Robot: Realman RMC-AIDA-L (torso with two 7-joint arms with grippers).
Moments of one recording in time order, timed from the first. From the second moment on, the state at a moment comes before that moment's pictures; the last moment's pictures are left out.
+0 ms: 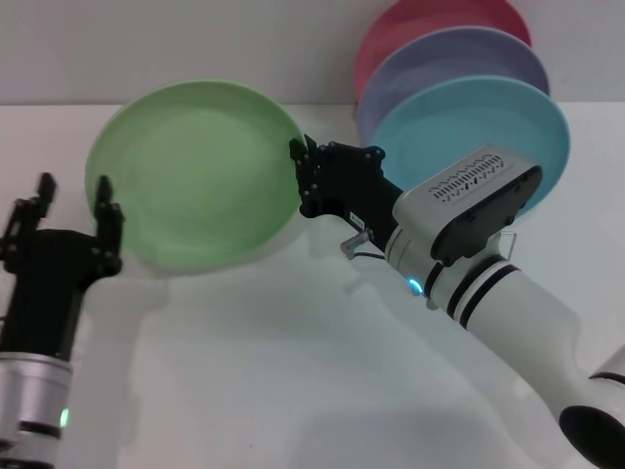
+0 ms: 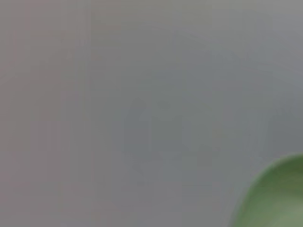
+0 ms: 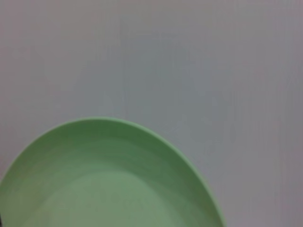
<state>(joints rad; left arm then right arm) -0.19 -2.07 -0.41 -0.66 1.86 1.38 0.42 0.62 2.09 0.56 0.63 -2.16 -0.75 -0.06</state>
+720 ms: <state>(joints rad) -0.28 -2.06 -0.68 -0.24 1.97 1.47 -0.51 0.50 2.08 0.55 0.71 -2.18 -1.00 -0.22</state>
